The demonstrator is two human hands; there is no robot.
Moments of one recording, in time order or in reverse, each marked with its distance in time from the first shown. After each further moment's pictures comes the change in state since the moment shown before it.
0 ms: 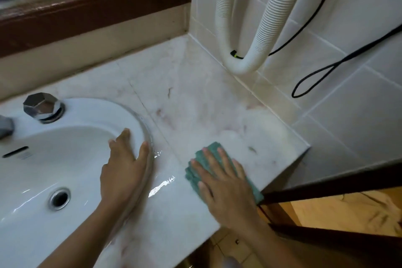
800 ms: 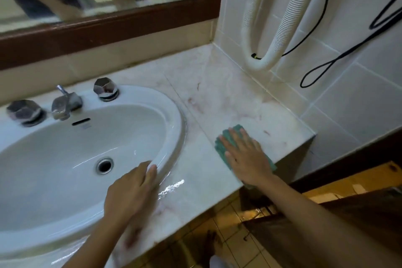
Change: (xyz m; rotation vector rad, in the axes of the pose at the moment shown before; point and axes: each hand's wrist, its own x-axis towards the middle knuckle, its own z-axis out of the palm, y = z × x) left_hand -0.100 -0.095 -0.062 0.204 -0.191 0.138; right_hand -0.001 0.001 0.000 -0.076 -0.103 0.045
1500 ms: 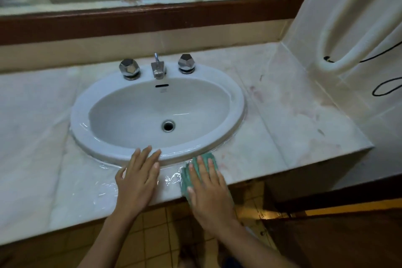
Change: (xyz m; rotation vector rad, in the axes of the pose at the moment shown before) left_hand -0.119 -0.129 -0.004 -0.217 0.322 -0.121; right_hand -0.129 -0.240 0.055 0.032 -0.013 -0.304
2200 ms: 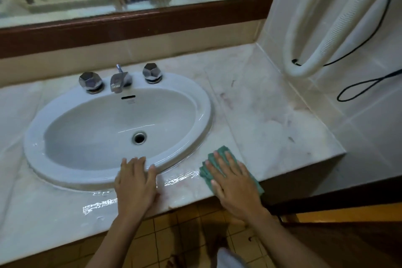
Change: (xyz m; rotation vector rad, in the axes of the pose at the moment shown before) left_hand 0.031 0.098 0.062 0.095 0.052 -0.166; right_hand 0.013 0.182 -0.040 0.008 0.060 -0.052
